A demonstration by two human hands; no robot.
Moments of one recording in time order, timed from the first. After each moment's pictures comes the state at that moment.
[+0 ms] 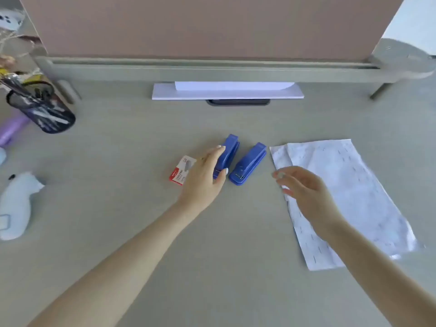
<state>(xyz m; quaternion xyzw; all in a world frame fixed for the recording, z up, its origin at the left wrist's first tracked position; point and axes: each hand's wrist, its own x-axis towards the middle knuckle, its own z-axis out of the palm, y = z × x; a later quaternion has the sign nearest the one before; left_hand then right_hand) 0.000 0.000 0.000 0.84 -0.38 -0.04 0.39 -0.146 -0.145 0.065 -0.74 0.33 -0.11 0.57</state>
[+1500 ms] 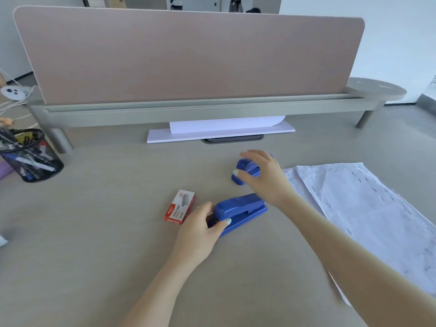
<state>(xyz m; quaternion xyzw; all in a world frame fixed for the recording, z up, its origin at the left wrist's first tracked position) 0.004 0.019 -0.044 0.82 -0.31 -0.13 0.47 -0.029 -0.167 -0.003 -0.91 0.20 -0.21 0.31</state>
